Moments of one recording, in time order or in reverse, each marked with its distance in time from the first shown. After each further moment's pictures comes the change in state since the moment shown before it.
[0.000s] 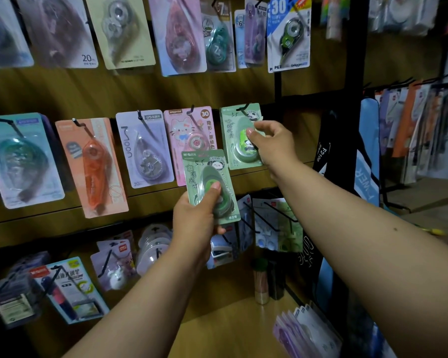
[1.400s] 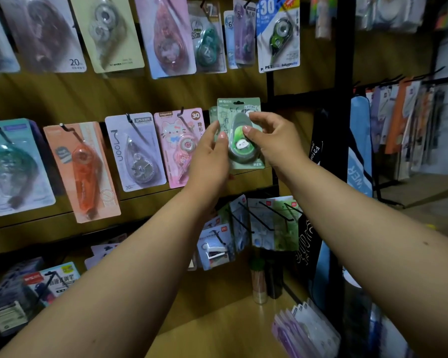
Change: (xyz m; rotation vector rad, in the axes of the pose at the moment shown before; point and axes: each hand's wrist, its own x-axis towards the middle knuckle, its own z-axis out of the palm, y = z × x) left_hand 0.051 0.041 0.057 0.294 -0.168 0.266; right_hand -0.021 -0.026 -0.027 -0.049 -0.116 -0.148
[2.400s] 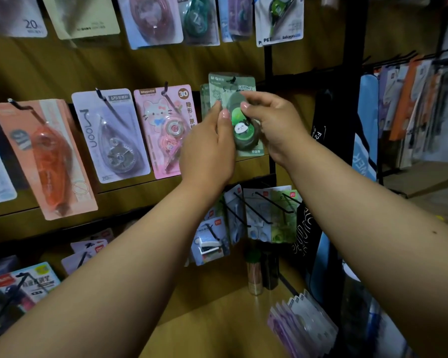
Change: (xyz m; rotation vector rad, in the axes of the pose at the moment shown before) left_hand 0.006 -0.013 0.011 0.543 0.117 0.305; right_hand 0.014 0.006 0.002 0.313 -0.074 0.160
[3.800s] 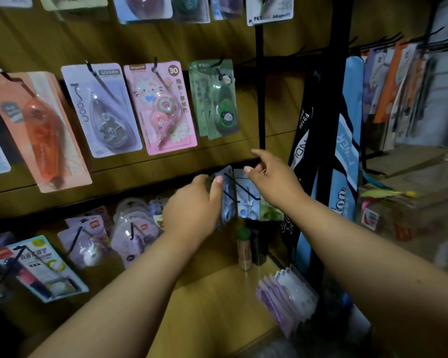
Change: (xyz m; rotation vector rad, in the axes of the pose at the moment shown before) left_hand -0.098 -0.051 -0.002 0.438 -0.295 -0.200; right_hand -0.078 0.087 -0.051 -0.934 -0.031 0.014
